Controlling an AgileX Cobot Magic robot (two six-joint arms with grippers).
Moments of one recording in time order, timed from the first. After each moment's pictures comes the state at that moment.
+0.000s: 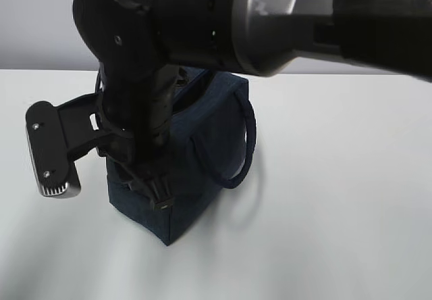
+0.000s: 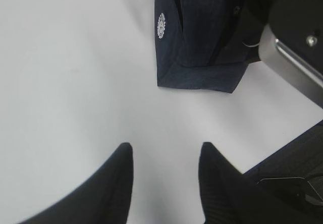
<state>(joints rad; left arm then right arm) -0.09 0.83 -0.74 -0.45 0.90 0.59 0.89 2.06 -1.81 -0.09 1.09 -1.06</state>
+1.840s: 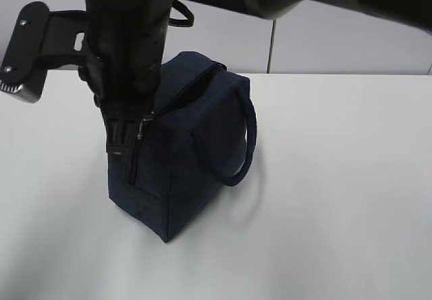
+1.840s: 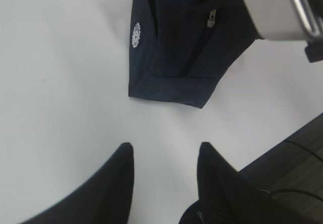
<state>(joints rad) -0.09 0.87 -0.74 -0.57 0.89 0.60 0.88 2.06 -1.99 -0.19 1.14 -0.63</state>
